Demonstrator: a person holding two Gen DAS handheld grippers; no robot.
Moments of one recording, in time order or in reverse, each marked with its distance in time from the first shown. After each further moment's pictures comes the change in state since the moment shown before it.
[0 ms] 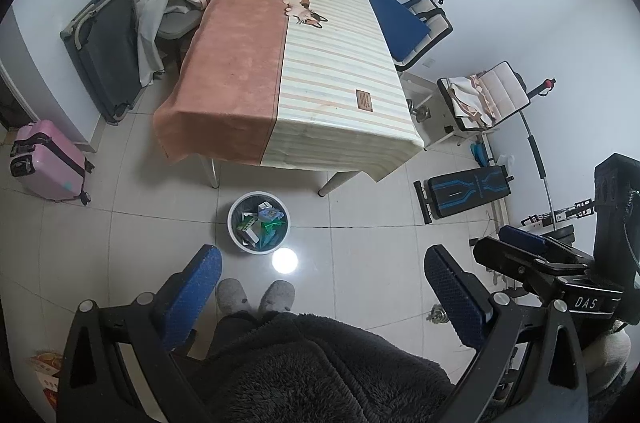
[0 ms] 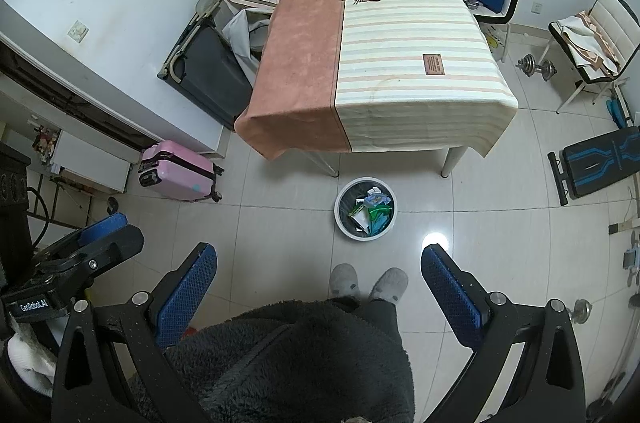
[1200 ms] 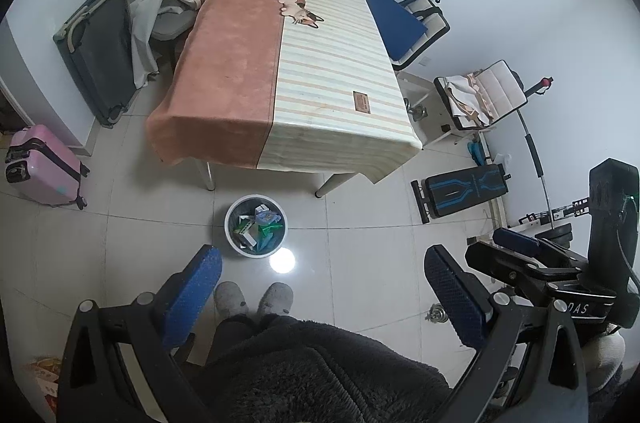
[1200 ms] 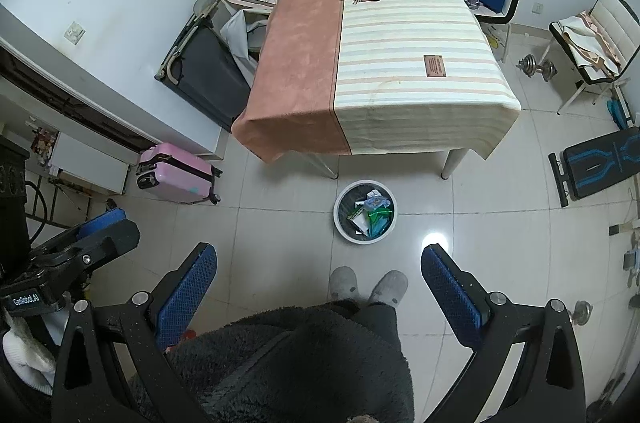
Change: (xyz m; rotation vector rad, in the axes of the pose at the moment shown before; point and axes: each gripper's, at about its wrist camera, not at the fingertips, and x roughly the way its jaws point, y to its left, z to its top) left arm 0.008 -0.002 0.007 0.010 0.003 -0.011; right arm 0.005 -0.006 0.006 -0.009 0.001 0.001
